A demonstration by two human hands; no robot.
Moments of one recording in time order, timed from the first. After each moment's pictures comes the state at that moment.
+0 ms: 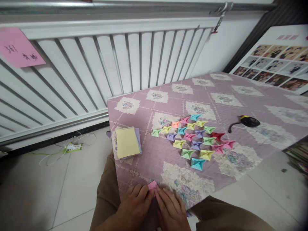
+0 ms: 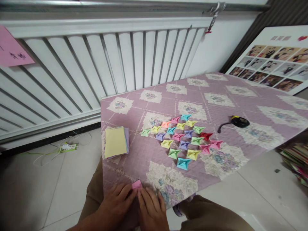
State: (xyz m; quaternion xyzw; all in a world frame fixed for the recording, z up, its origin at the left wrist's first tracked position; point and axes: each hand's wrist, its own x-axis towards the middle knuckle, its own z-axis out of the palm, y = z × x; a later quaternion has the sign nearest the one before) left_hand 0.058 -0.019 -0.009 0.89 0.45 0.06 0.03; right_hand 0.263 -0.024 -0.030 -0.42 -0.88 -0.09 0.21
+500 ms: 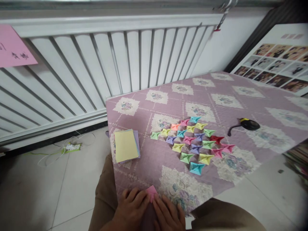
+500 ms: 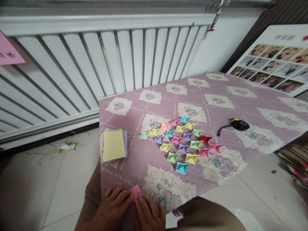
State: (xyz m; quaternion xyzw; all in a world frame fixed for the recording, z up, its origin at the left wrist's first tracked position) left_hand 0.050 -0.019 -0.016 0.88 0.45 0.11 0.04; right_hand 0.266 -0.032 -0.032 -0.44 -0.87 -0.11 0.19
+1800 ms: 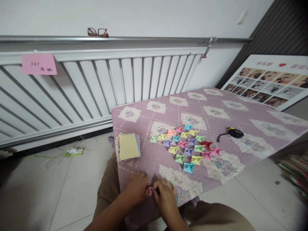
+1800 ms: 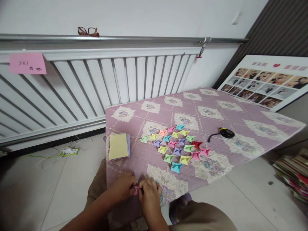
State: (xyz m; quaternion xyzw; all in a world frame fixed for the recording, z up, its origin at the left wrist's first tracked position) left_hand 0.082 0.032 0.032 0.77 0.57 0.02 0.29; right_hand 0.235 0.005 0.001 -0.61 -0.72 0.17 0.29
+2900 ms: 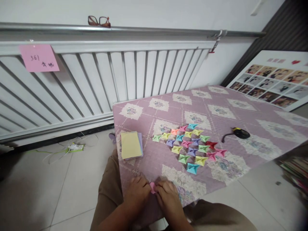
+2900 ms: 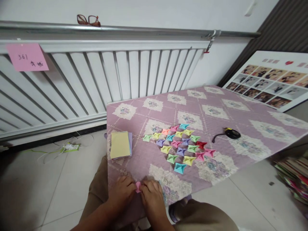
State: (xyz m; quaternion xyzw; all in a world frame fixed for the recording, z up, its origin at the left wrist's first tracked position) left_hand 0.077 0.000 -0.001 0.81 0.56 0.11 0.12; right_hand 0.251 0.006 -0.005 -0.50 -0.83 0.12 0.21
